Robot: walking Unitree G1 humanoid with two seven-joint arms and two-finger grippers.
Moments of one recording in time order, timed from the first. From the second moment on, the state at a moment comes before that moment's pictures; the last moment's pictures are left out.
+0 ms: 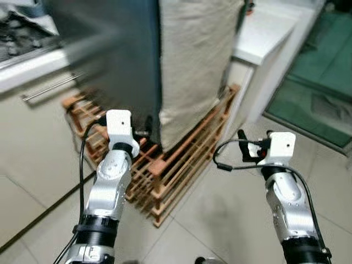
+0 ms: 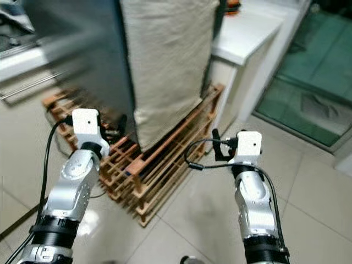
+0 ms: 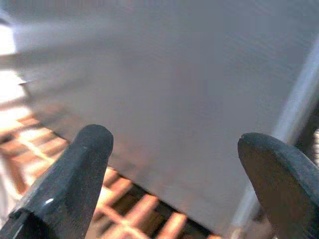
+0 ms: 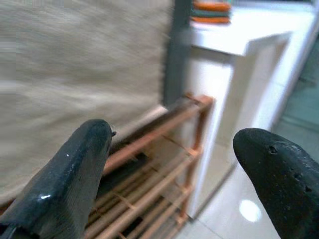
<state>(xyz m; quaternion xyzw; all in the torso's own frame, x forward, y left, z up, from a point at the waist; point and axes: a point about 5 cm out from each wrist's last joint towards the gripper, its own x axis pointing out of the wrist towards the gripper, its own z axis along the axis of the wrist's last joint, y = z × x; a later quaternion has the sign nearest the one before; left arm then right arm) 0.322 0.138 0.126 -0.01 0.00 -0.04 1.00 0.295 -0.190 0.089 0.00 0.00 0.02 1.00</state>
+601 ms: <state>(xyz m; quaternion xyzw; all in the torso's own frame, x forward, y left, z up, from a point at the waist) 0.337 0.105 0.159 -0.01 -0.04 -0.11 0.99 0.296 -0.190 0.086 0.00 0.00 0.02 1.00</state>
